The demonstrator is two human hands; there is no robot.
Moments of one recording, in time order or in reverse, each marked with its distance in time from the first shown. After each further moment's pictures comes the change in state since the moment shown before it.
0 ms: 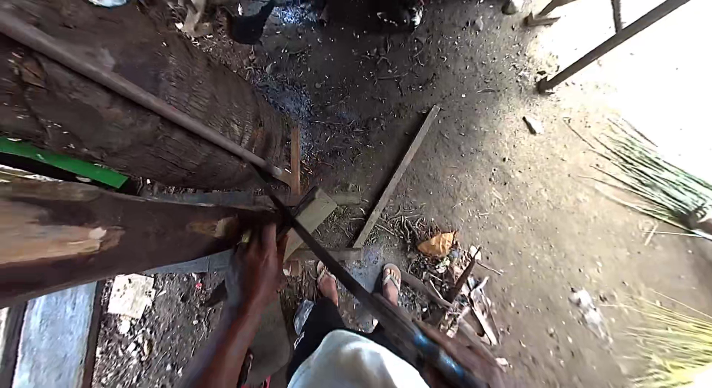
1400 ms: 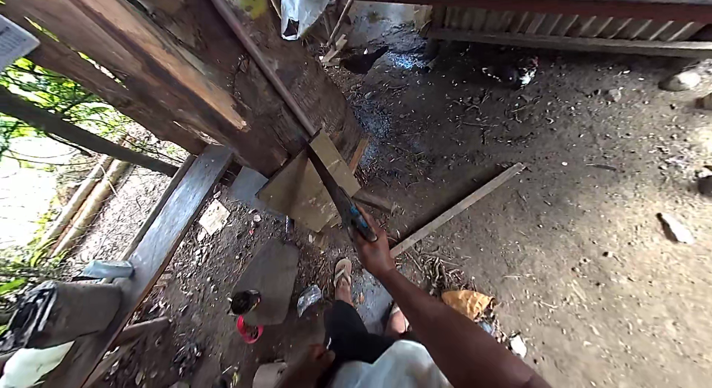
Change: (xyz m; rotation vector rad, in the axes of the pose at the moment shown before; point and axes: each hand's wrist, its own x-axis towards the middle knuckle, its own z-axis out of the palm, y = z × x) left_hand -0.356 0.160 0.103 -0.783 -0.961 -0.639; right_hand 0.120 0.073 0.047 0.250 -0.215 -0.148
